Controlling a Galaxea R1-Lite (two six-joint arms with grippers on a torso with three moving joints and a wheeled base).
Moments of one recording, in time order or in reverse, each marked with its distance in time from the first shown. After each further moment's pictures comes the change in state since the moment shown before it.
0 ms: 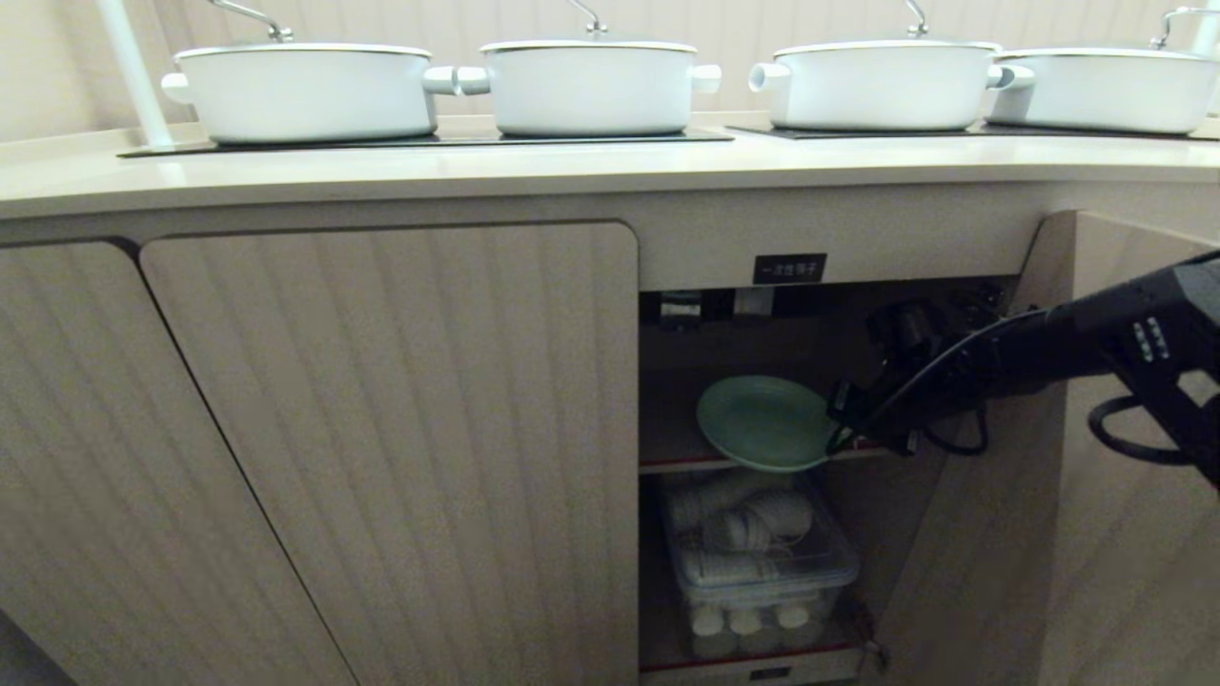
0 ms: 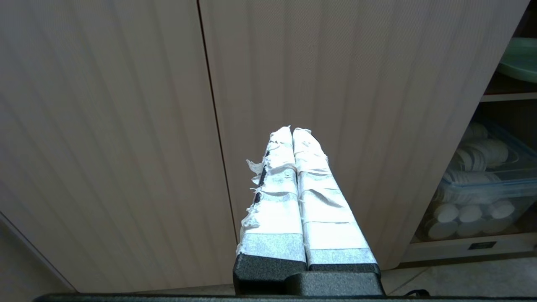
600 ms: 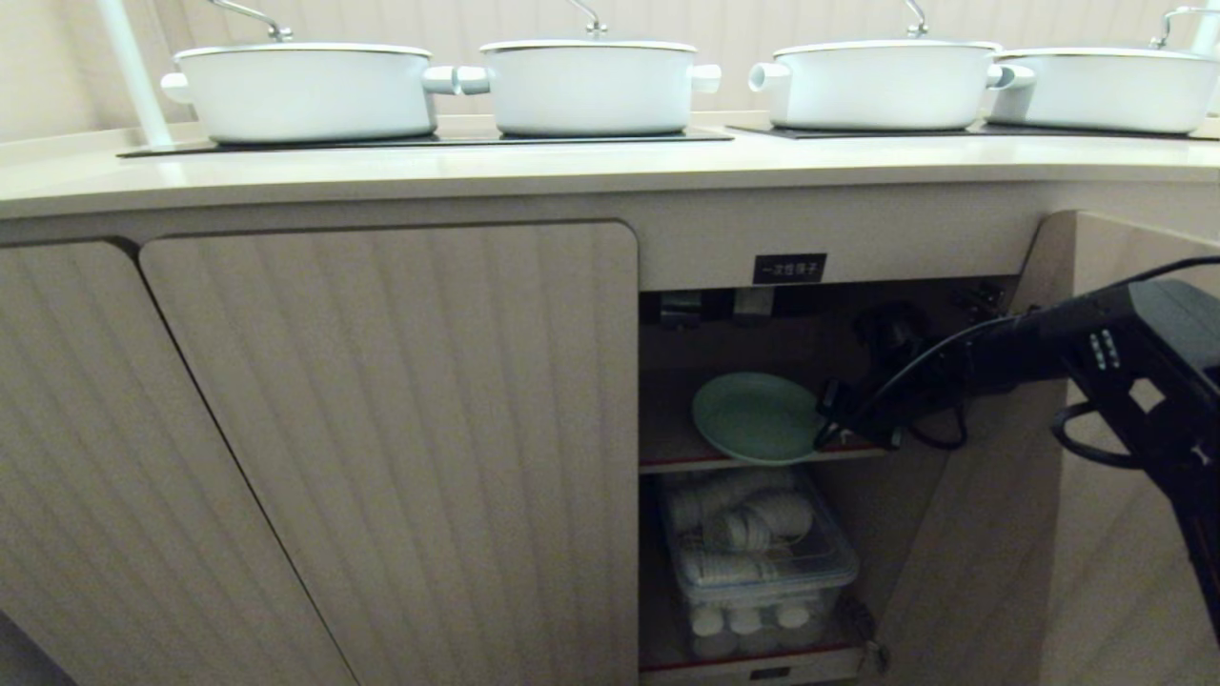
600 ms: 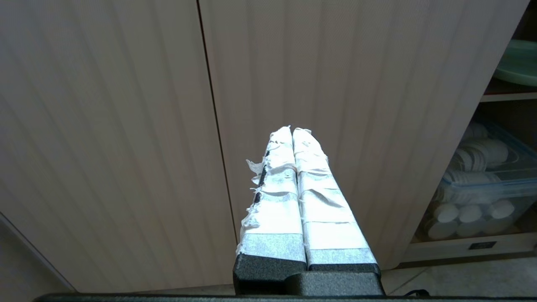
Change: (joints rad) left arm 0.000 0.000 0.000 0.000 0.000 0.000; right arm 0.000 0.089 -0.116 0.008 0.000 -0.001
